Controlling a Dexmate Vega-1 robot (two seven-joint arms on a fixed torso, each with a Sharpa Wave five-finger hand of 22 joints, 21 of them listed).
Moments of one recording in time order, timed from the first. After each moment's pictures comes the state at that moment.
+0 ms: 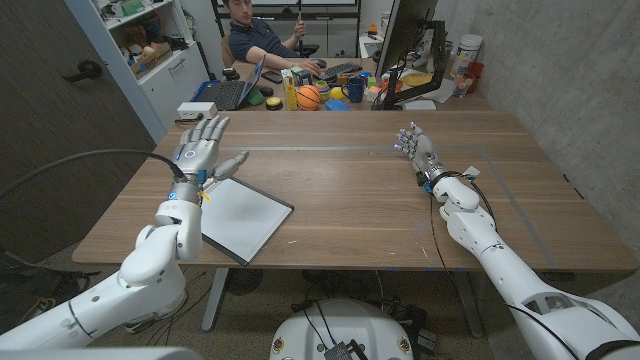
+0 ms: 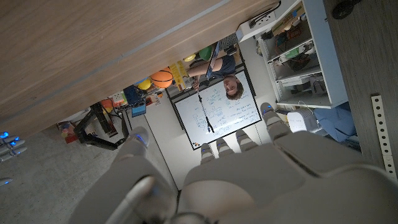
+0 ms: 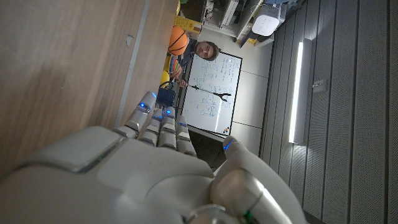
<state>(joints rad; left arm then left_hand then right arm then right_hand) 1.32 1.02 0.32 -2.25 0.71 0.84 0.31 0.22 -0.12 0.48 -0.09 0.32 -0.17 -0.22 0.18 0.19 -0.17 -0.16 0.17 0.18 -0.17 -0.03 0.19 0.17 0.06 0.21 0.21 0.18 -0.81 -0.29 -0.21 -1.19 0.48 0.23 0.16 0.09 0.09 0.31 0.15 0.28 0.12 0.12 0.19 0.18 0.19 0.12 0.20 0.19 0.03 0.02 0.35 0.17 -0.08 -0.02 0.96 0.17</state>
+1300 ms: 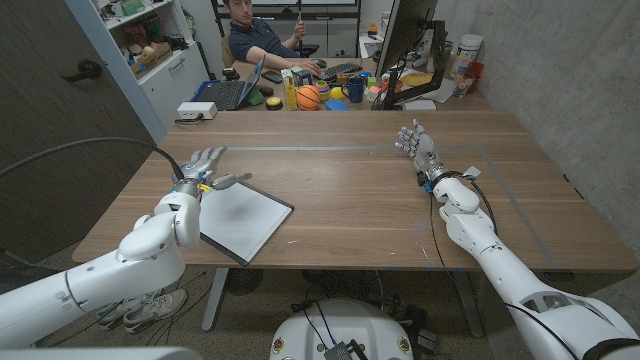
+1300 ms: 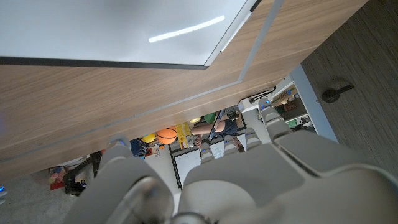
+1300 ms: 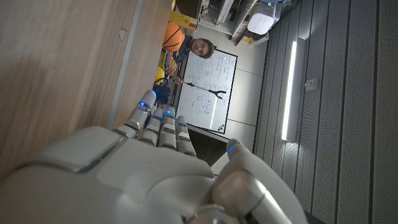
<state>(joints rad) 1.12 1.17 0.48 -2.30 0.40 1.06 0.09 0.23 -0.17 0.23 -0.13 0.30 -0.17 -0.22 0.18 0.19 -0.17 0.03 0.18 0.18 -0.17 0.15 0.21 0.17 0.14 0.22 0.18 0.17 -0.80 -0.29 -0.21 -1.16 0.48 0.29 0.16 0.07 0.06 0.28 0.16 0.28 0.11 0.13 0.19 0.18 0.19 0.12 0.20 0.19 0.04 0.03 0.35 0.17 -0.05 -0.01 0.95 0.17</state>
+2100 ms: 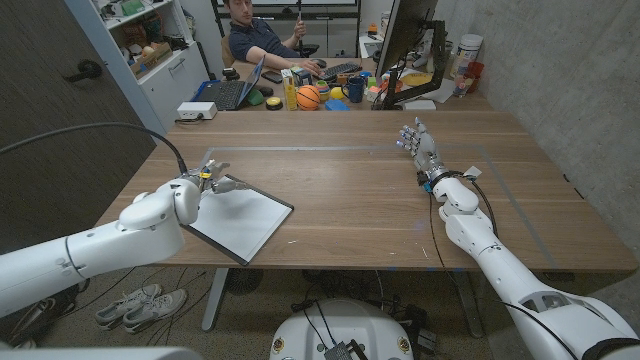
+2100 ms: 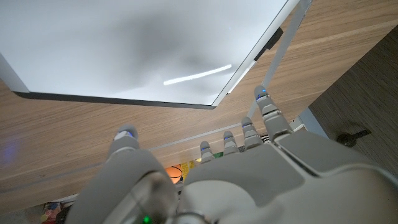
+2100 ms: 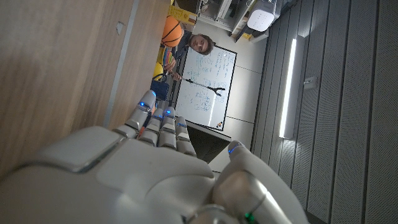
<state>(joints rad) 0.90 1.25 0.64 -2.31 0.28 1.13 -0.12 0.34 -0.11 0.20 -0.14 0.40 -0.17 -0.22 0.26 0.22 -0.11 -0.02 0.23 0.18 -0.02 0.08 0.24 0.18 0.32 0.22 0.20 0.17 -0.80 -0.28 -0.22 -1.15 0.47 0.32 0.14 0.06 0.05 0.26 0.16 0.28 0.09 0.12 0.18 0.18 0.19 0.12 0.20 0.19 0.04 0.03 0.34 0.17 -0.05 -0.01 0.93 0.17</state>
